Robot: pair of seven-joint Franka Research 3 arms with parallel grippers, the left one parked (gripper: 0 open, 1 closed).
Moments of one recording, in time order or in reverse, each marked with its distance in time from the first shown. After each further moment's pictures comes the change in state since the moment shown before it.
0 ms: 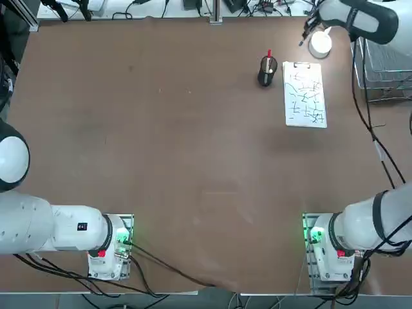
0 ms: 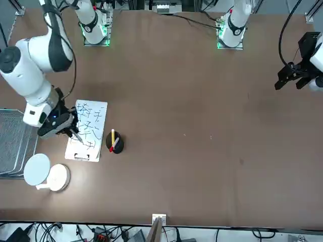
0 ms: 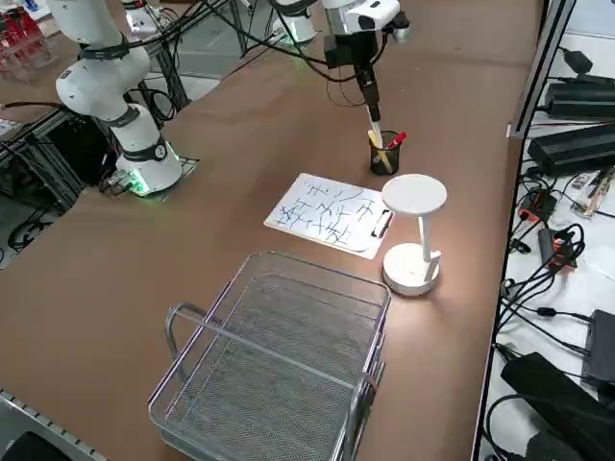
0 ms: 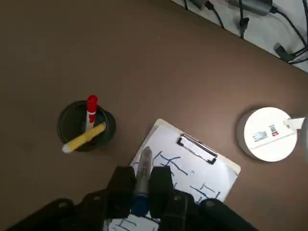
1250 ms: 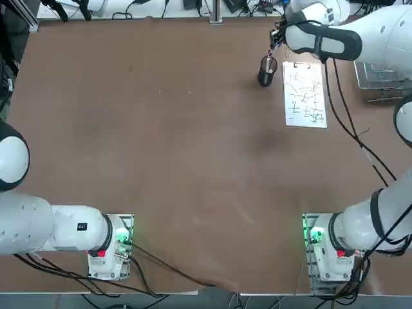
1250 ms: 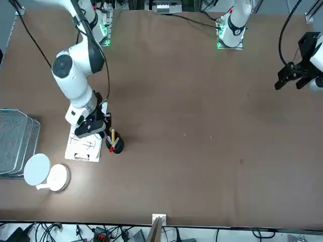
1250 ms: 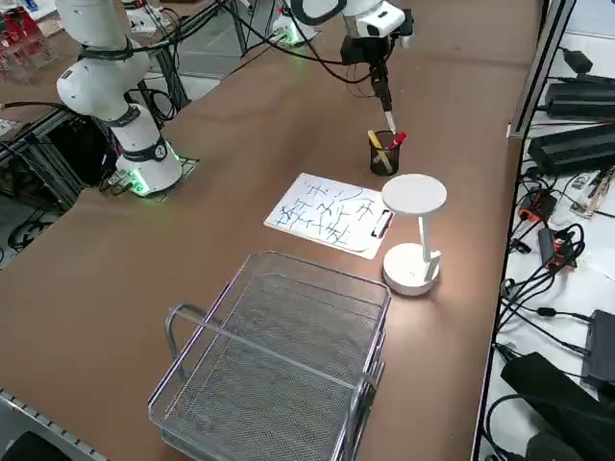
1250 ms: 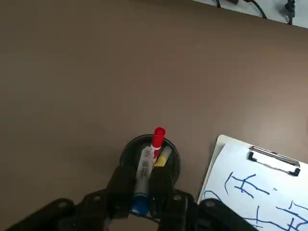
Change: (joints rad) arm 0.045 0.134 0.137 0.002 -0.128 0.158 0.430
